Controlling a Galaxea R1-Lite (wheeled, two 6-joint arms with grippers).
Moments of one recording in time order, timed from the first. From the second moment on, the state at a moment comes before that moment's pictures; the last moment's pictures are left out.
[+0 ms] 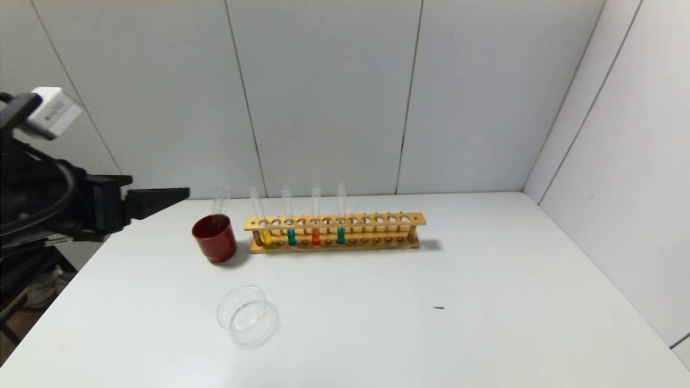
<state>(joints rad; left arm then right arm) -0.07 1.33 -0.88 -0.14 -0.27 0.04 0.00 0.00 0.00 0.00 0.00 0.00</state>
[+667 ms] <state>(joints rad) -0.10 1.83 -0.91 -0.53 -0.26 -0.03 0.00 0.00 0.00 0.00 0.00 0.00</state>
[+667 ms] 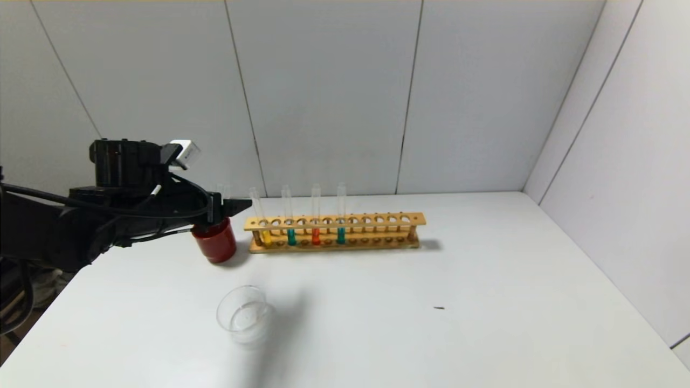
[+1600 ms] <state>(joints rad) -0.15 2.10 -1.14 -0.56 -0.25 -0.05 0.00 0.00 0.00 0.00 0.00 0.00</state>
